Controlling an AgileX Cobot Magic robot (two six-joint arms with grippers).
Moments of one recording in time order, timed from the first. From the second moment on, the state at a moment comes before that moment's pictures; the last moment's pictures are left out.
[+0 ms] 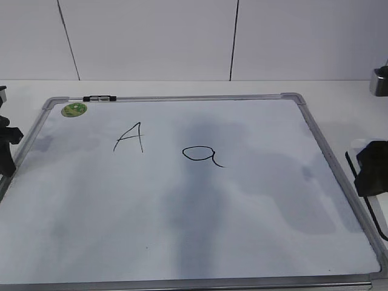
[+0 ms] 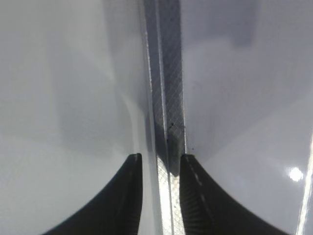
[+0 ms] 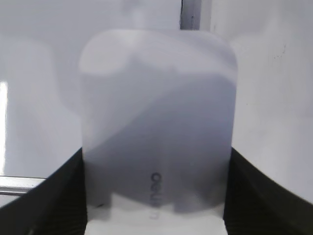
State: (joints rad) left arm 0.09 1.98 -1.30 -0.22 0.94 0.24; right arm 0.27 1.28 -0.88 -0.07 0.95 0.22
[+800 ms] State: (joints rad) left arm 0.09 2.00 -1.31 -0.24 0.95 0.24; right arm 0.27 1.28 -0.89 -0.04 0.94 0.18
